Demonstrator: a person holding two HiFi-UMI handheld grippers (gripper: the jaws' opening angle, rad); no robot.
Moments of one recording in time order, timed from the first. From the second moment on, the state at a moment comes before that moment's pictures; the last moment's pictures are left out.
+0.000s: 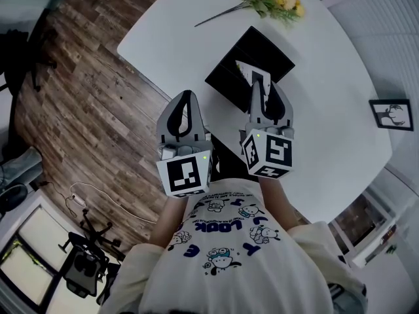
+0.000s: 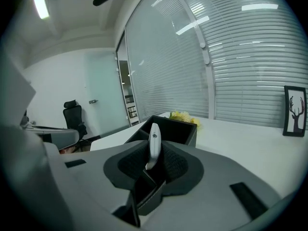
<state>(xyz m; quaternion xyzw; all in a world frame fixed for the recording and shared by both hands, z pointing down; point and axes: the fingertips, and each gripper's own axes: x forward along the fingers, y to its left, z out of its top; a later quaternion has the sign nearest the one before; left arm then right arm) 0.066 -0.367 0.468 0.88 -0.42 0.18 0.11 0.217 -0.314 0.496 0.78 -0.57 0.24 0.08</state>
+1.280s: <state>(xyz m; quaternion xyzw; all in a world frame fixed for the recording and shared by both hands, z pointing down) 0.039 -0.353 0.394 0.89 -0.43 0.09 0.09 0.190 -0.295 0.389 0.81 -0.57 0.14 0.04</state>
